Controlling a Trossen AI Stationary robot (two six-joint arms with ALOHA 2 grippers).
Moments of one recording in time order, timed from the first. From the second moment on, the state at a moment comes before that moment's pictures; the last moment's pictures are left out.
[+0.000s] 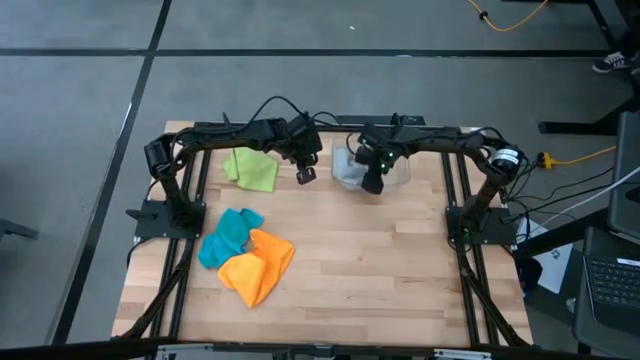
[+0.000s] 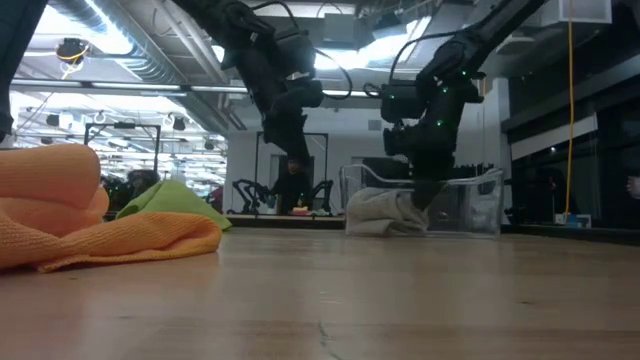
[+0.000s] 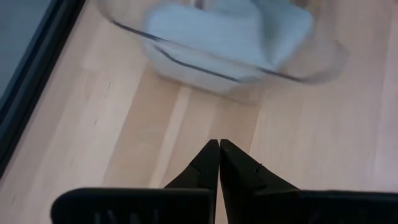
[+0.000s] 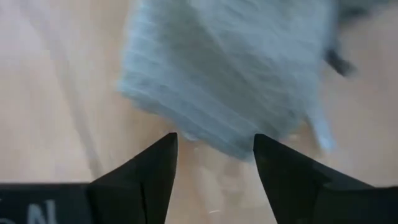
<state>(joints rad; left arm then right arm) 0.45 1.76 1.34 -0.57 0.11 0.11 -0.51 1.74 1.10 -0.69 -0.28 -0.16</state>
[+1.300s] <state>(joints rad) 0.40 1.76 1.34 -0.55 0.09 0.08 -0.41 1.74 1.10 -0.64 -0.07 -0.36</state>
